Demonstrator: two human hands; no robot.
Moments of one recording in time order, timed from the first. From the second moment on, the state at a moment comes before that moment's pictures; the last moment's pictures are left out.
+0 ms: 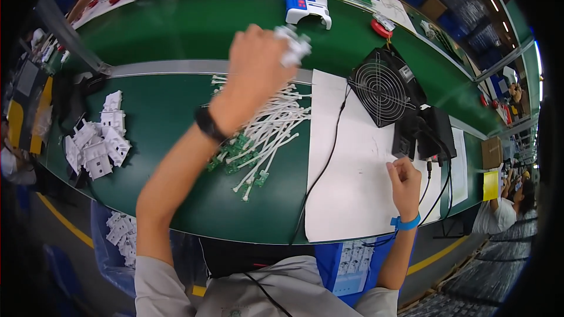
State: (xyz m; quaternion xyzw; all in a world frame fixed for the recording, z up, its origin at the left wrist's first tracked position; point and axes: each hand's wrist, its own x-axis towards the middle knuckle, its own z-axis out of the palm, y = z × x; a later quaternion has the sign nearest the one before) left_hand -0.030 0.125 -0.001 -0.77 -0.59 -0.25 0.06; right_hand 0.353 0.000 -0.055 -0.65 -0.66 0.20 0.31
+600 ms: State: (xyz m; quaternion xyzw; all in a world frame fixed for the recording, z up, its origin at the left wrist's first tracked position) left_hand -0.294 -0.050 0.010 -0.72 -0.68 0.00 0.14; right_hand 0.122 0.006 -0.029 -0.24 -0.94 0.22 0.09
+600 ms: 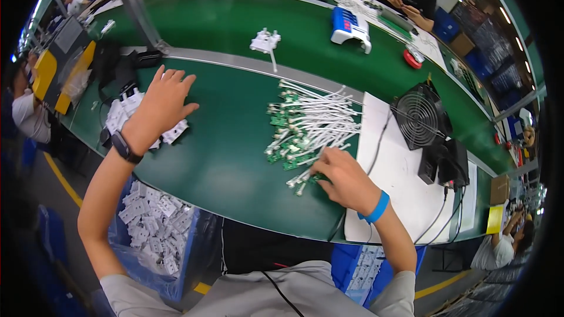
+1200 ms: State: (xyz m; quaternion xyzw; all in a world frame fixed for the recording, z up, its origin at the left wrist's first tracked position) left_hand -0.329 -0.115 -0.001 -0.75 -0.66 0.00 0.07; right_hand 0.157 -0.001 -0.035 -0.29 -0.83 0.09 0.47
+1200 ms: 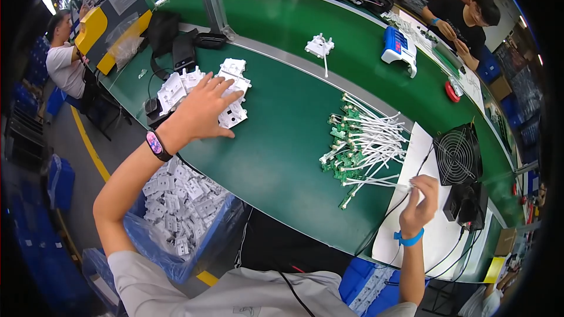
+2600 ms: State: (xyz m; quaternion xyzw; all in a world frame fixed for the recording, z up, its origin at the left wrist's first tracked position) left_hand -0.059 -0.030 -0.001 -0.82 -0.53 -0.23 -0.03; right_hand 0.147 -0.009 -0.031 -0.36 -0.63 0.55 0.40
